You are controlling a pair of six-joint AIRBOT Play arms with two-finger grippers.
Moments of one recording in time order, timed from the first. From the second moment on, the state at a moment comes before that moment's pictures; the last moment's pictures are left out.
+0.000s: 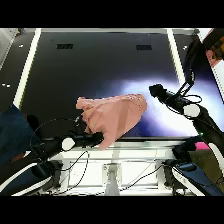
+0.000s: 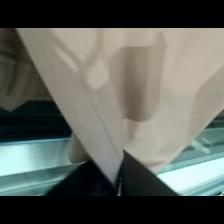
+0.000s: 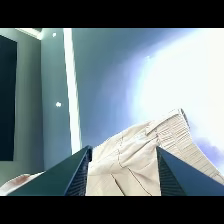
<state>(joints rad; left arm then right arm) -0.81 -0.95 0.32 0.84 -0.41 -2.07 0.13 -0.89 0.66 -1.01 0.44 1.73</state>
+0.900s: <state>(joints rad) -0.61 -0.64 0.59 0.82 -0.28 -1.83 0.10 -1.06 0.66 -1.09 0.67 1.74</state>
